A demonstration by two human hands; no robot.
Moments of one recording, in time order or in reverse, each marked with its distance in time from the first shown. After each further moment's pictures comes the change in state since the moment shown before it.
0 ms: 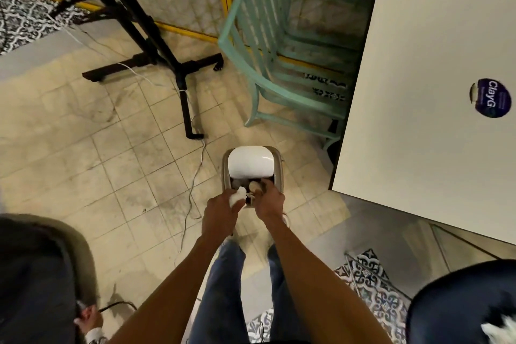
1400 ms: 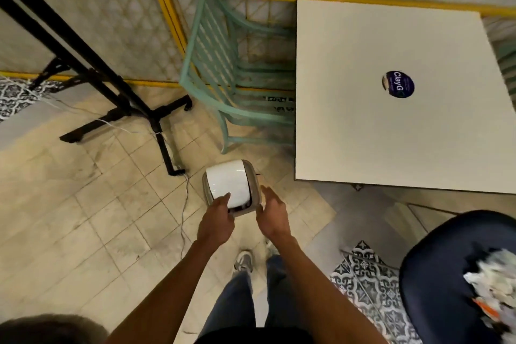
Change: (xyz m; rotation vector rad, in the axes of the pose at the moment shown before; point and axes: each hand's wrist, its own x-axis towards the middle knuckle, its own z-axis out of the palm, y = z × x) left_hand -0.030 0.023 0.004 0.290 -0.098 0.256; right_hand -0.086 0.028 -0.081 0.002 0.139 -0.159
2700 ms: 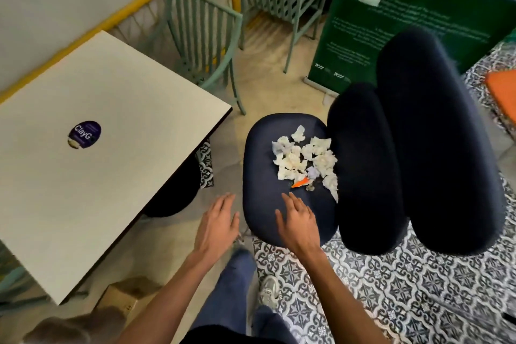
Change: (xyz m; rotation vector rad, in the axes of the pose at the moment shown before) left_hand -0.211 0.466 0.325 0.478 -0.277 1.159; right_hand -0.295 0.457 -0.340 0.020 0.642 0.616
